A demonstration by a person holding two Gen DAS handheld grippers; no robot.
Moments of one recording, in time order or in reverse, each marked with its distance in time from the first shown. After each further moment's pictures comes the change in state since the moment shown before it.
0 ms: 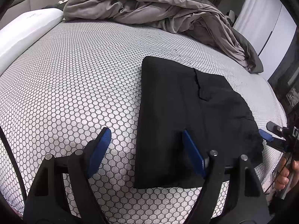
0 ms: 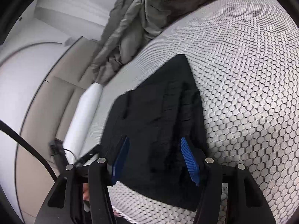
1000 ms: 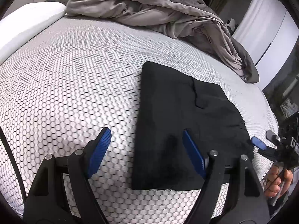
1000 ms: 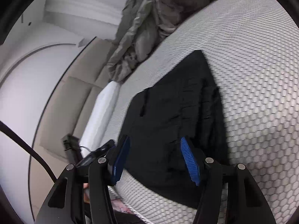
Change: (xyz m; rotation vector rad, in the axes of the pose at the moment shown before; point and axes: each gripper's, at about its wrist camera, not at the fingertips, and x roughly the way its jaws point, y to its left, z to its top) left arm 0.006 0.025 0.006 -0.080 -0.016 -0.051; right arm -0.009 0.015 -0.007 -0.009 0.012 0.156
